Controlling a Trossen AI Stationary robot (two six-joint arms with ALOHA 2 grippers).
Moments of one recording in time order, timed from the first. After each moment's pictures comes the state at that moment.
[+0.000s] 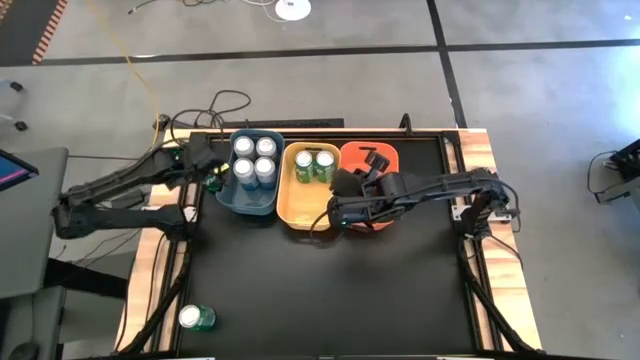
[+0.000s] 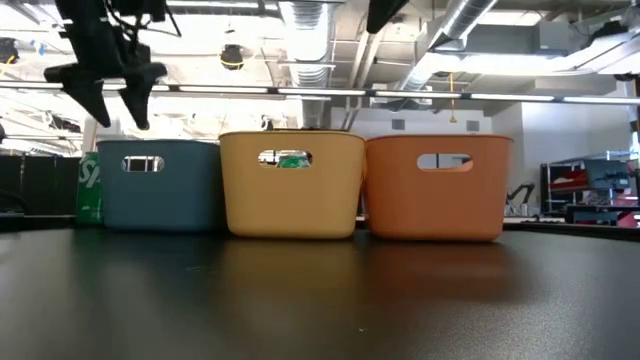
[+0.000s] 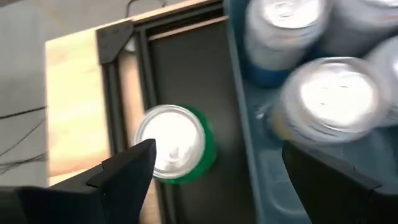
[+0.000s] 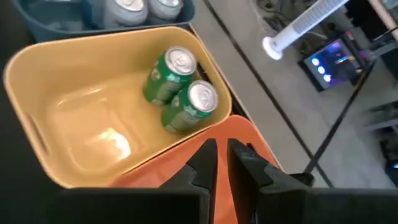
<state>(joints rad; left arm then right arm) 0.47 0.88 0.89 -1.18 -0.54 -0.74 0.18 1.85 2.00 -1.40 0.87 0.47</state>
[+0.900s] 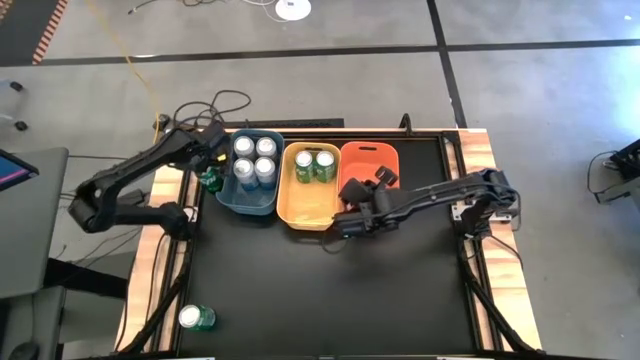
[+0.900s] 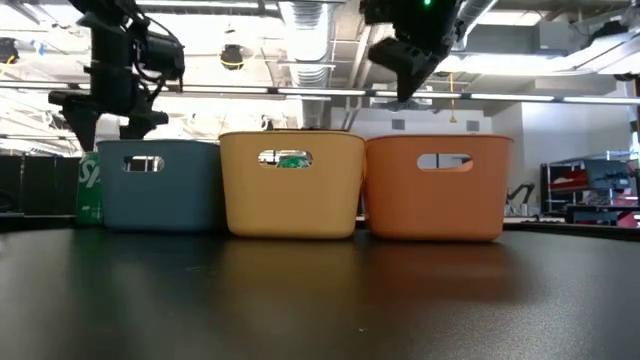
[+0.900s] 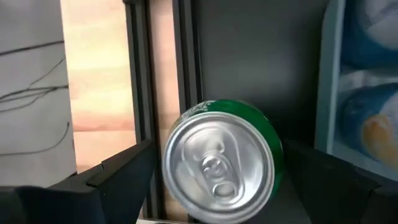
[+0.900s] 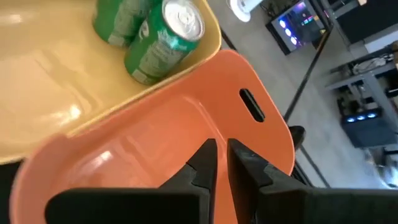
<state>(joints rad) 0.85 1.12 0.89 -1.16 -0.41 -0.58 0.18 1.80 1.61 -1.31 0.92 0.73</state>
